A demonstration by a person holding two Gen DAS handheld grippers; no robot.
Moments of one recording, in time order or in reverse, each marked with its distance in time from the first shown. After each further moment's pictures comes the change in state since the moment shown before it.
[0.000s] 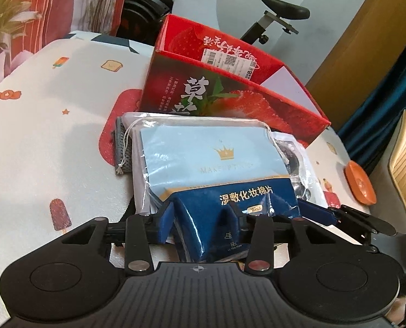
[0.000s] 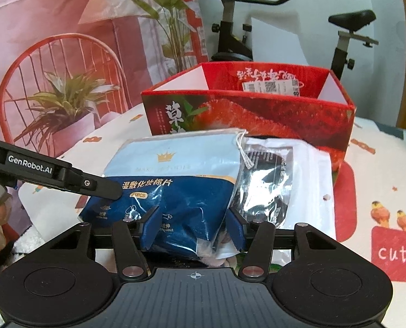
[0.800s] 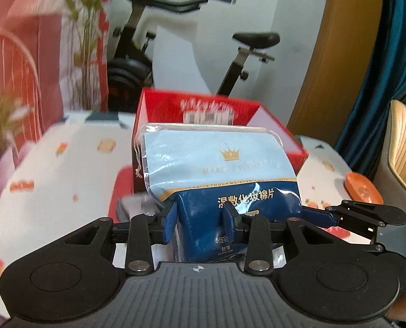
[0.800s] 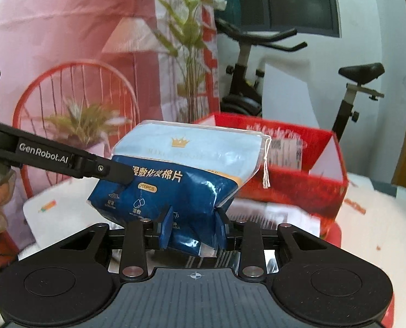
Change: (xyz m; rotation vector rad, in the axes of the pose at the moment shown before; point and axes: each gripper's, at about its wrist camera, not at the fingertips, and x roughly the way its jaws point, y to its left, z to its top) left arm -0.050 -0.048 0.030 0.217 -0.212 0.076; right arm -0.038 0.016 0.041 -0.120 -0.165 -0.005
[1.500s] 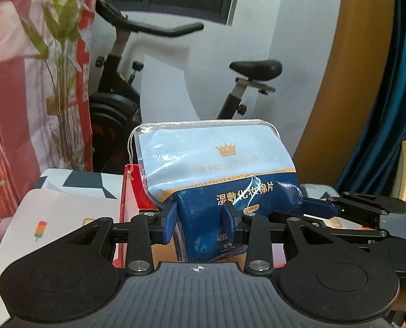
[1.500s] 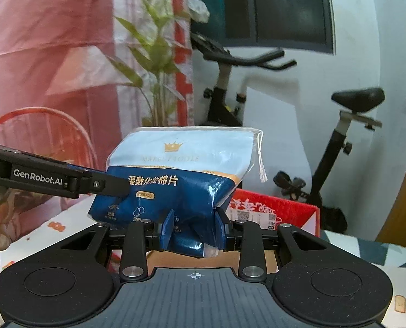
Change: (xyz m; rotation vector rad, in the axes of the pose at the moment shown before) left arm 0.088 0.013 0.121 0.009 -0.047 -0.045; right arm 0.091 -0.084 0.133 0.001 -0.010 -0.057
